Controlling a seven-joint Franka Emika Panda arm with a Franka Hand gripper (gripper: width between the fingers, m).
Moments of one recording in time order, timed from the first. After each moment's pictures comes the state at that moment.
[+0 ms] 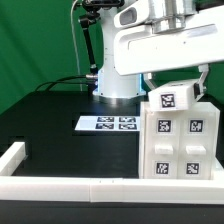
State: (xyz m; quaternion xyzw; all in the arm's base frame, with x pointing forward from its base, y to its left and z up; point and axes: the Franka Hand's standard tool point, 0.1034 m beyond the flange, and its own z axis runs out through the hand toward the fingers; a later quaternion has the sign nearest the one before) arm 0.603 0.072 0.149 -0.96 0.25 -0.10 0.09
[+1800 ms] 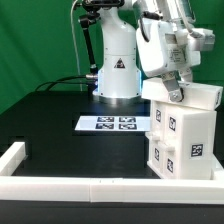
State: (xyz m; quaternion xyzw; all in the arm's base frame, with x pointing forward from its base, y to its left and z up) arm 0.589 0.084 0.143 -0.49 0.85 0.06 0.18
